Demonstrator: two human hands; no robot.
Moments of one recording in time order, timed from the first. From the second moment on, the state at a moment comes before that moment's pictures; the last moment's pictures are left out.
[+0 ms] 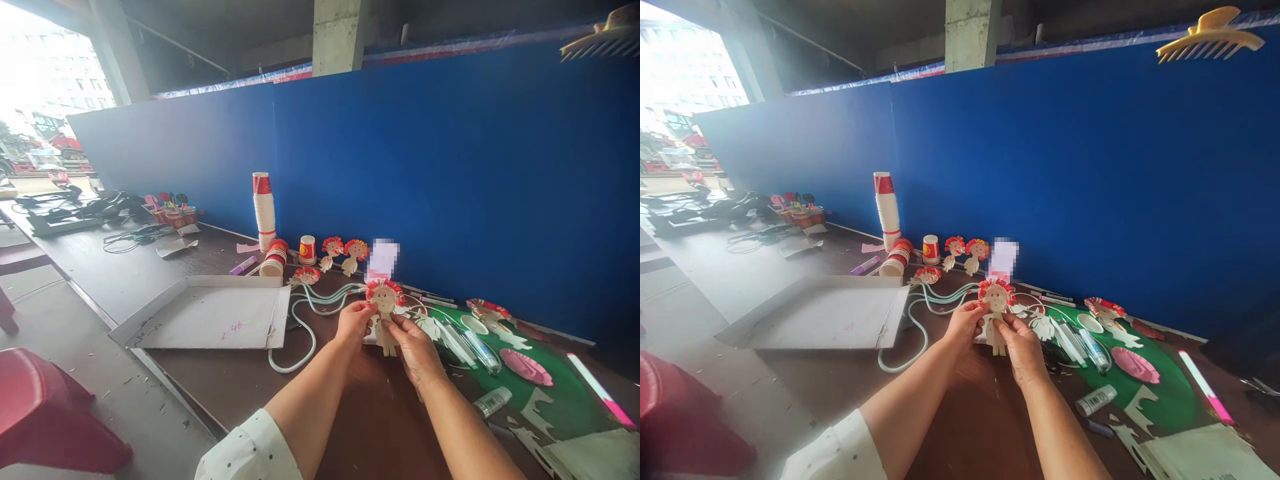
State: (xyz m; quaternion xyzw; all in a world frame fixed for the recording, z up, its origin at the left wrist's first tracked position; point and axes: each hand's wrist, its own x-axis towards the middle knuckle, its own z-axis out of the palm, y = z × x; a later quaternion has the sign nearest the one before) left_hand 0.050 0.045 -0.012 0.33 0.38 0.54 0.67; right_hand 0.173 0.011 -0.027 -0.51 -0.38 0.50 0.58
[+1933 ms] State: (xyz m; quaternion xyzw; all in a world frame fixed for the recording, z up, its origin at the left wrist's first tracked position) left_hand 0.054 0.053 -0.026 0.40 0.45 0.51 0.61; right_hand 0.164 0.018 -0.036 -0.56 -0.34 0.40 0.64
